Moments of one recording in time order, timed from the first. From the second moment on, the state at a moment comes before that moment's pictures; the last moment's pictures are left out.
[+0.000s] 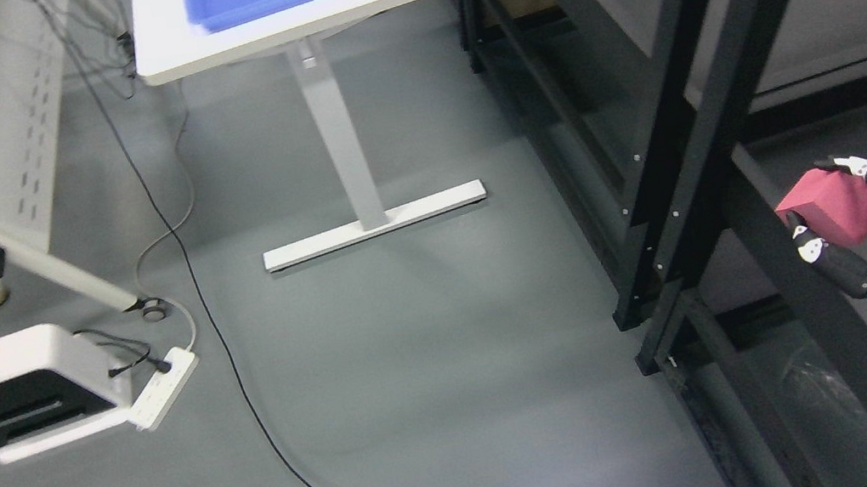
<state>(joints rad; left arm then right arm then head) 0.00 0.00 0.06 -0.08 0.00 -0.10 -0.08 0.14 -0.13 -0.11 -1.69 0.69 -0.19 -0.27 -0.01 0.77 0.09</state>
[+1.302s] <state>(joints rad) 0.00 0.00 0.06 -0.08 0.00 -0.10 -0.08 0.14 -0.13 -0.11 -1.70 0.69 -0.19 -0.26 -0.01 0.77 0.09</state>
